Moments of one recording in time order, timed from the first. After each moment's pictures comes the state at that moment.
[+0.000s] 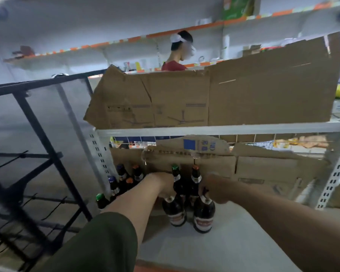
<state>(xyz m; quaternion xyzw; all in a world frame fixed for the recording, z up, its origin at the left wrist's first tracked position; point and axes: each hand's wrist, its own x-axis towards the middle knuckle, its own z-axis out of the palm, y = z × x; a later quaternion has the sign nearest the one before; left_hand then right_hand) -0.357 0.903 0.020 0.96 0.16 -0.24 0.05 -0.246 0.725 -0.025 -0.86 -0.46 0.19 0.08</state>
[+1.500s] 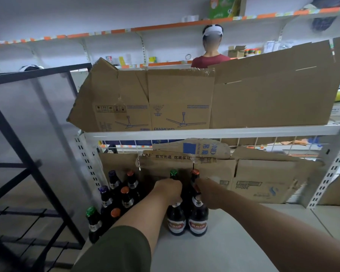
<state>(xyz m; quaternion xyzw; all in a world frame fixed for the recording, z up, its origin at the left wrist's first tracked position) -0.320 0.924 -0.021 0.98 0.09 -0.18 0.04 -0.252 0.770 -0.041 -0.92 -0.37 0.12 0.08</state>
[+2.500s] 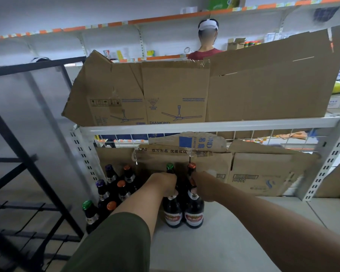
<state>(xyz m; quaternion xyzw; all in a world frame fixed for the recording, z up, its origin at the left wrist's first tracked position) -0.317 0.922 -0.013 0.97 0.10 -0.24 0.04 -0.254 0.767 -0.040 -0.92 -0.36 0.12 0.11</state>
